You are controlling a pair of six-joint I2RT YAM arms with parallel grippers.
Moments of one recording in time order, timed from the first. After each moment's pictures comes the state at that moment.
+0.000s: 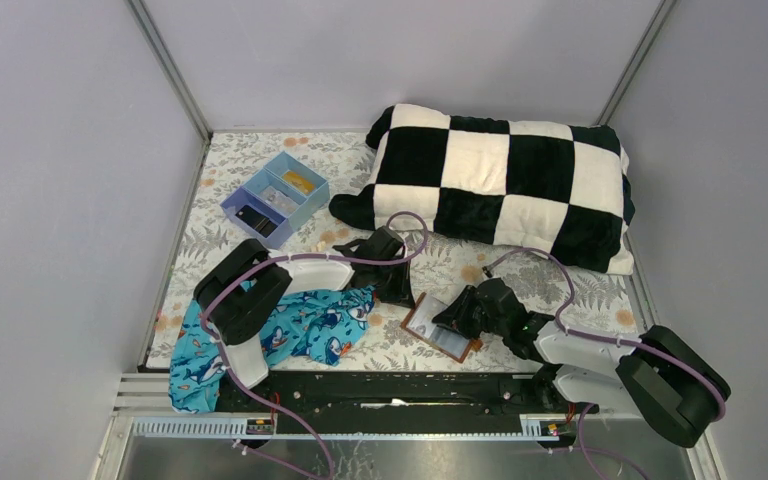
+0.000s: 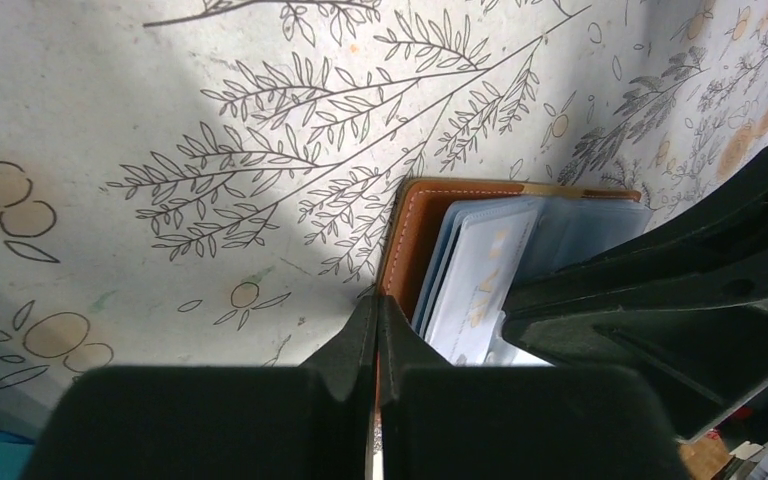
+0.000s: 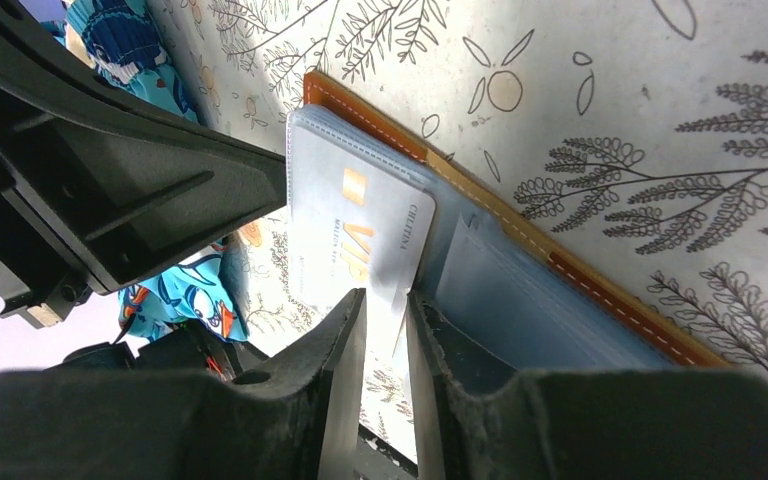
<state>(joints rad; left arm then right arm) -0.82 1.78 0.93 -0.12 0.33 -0.72 0.73 1.12 0.17 0.24 -0.11 1.23</state>
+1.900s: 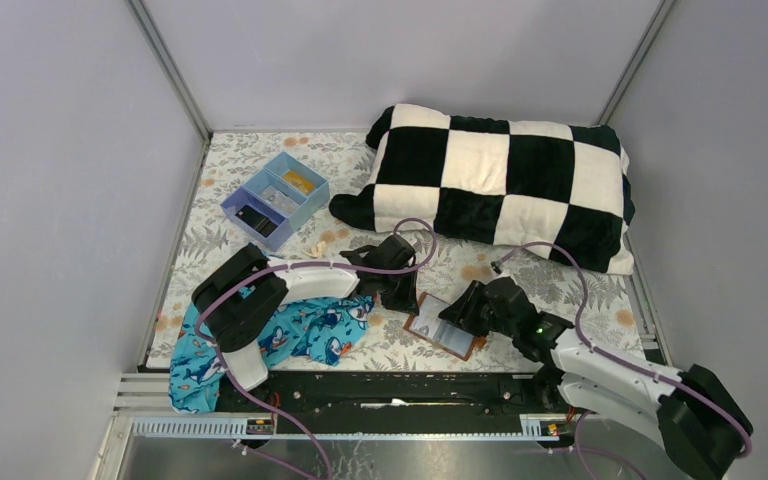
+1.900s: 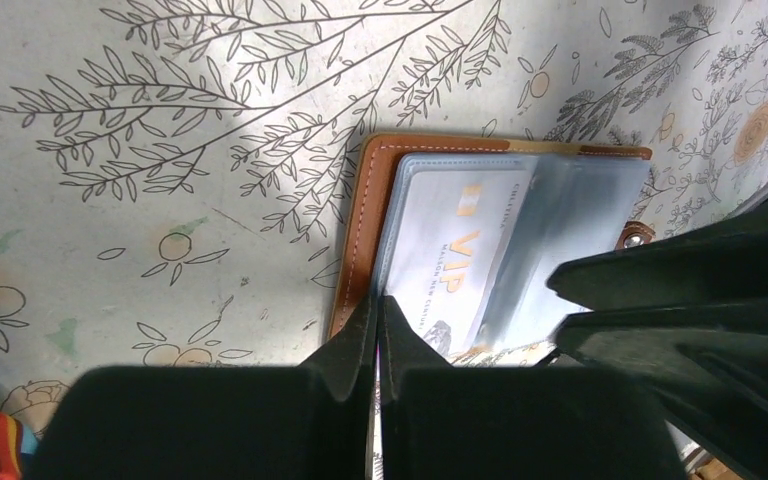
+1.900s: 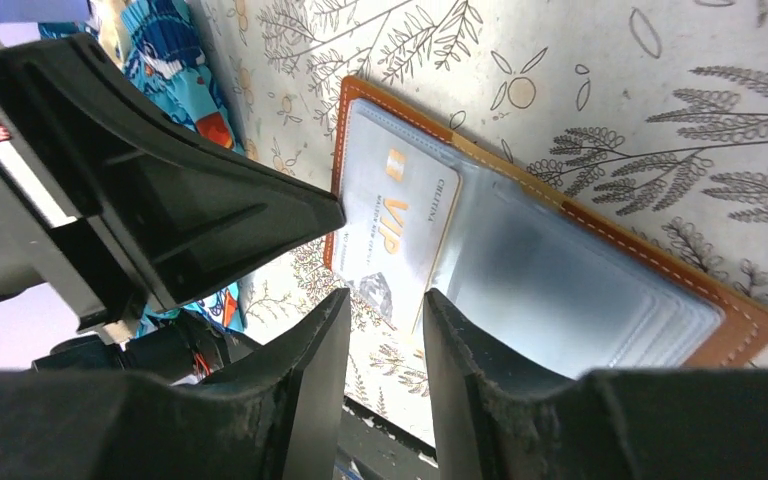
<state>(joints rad) -0.91 1.74 0.95 -0.19 0.24 -0.76 0.73 0.90 0.21 -0.01 -0.06 1.15</state>
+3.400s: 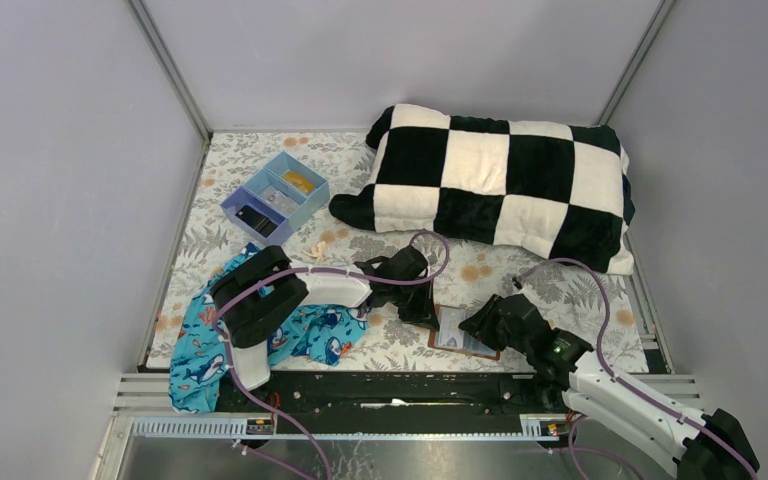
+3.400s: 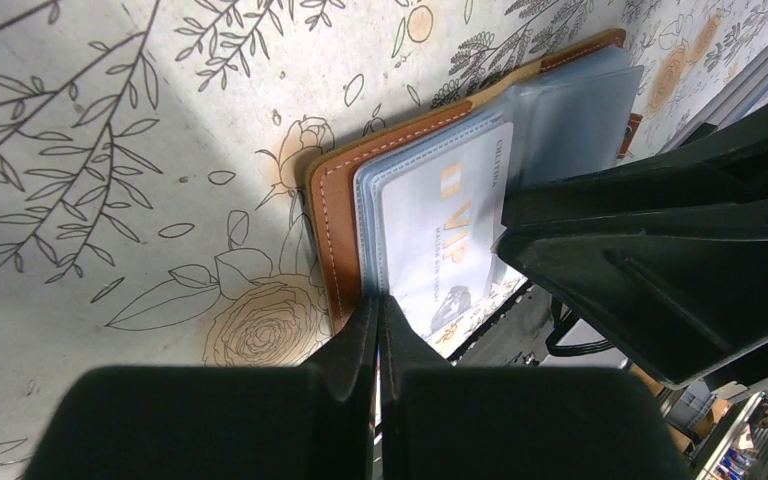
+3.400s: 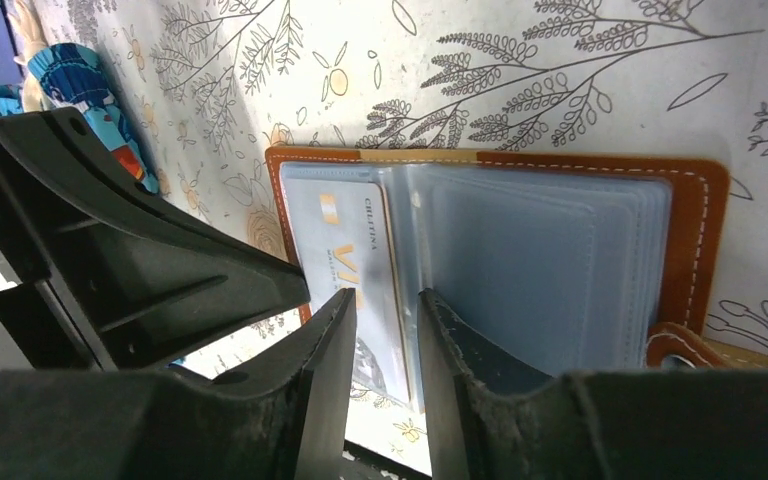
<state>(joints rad) -0.99 1.83 0.94 -0.02 0.37 -0.92 0.73 0.59 0.12 -0.31 0.08 1.17</state>
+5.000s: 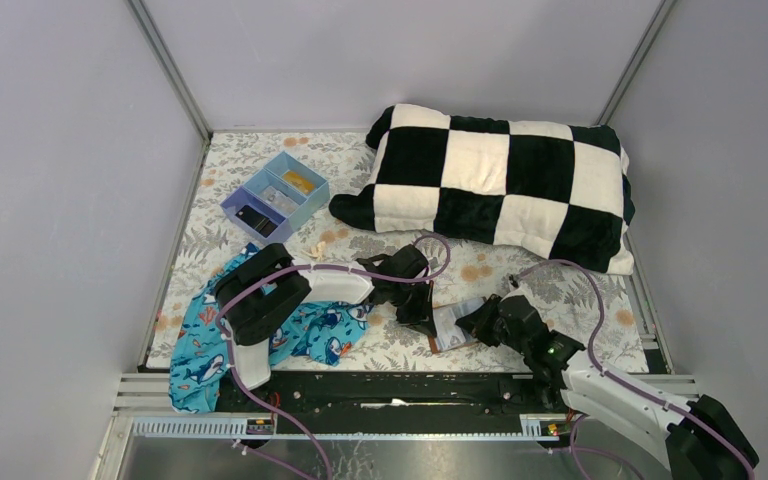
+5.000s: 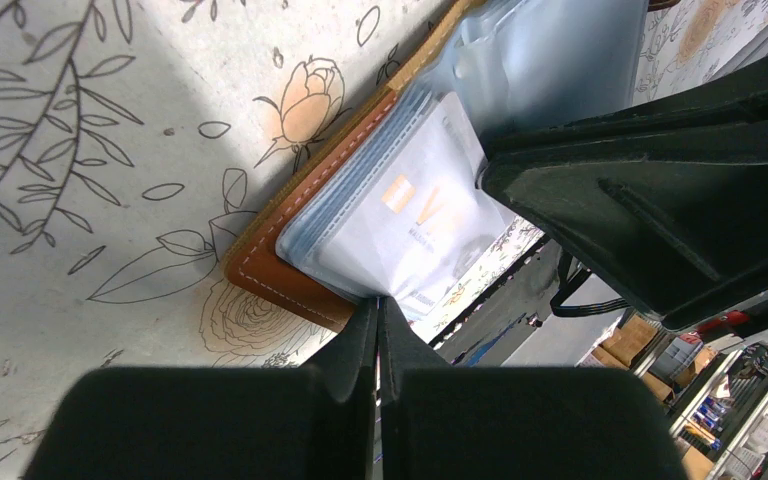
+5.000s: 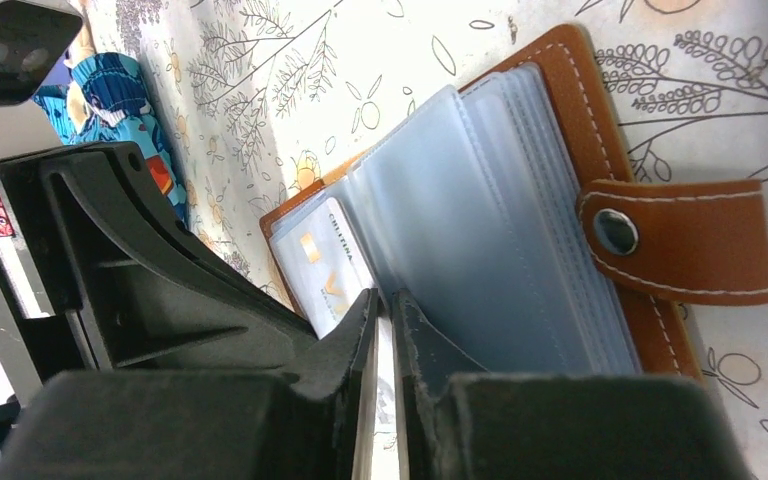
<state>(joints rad) -0.98 1.85 0.97 -0.10 0.46 -0.89 0.71 0.67 0.03 -0.03 0.03 1.16</state>
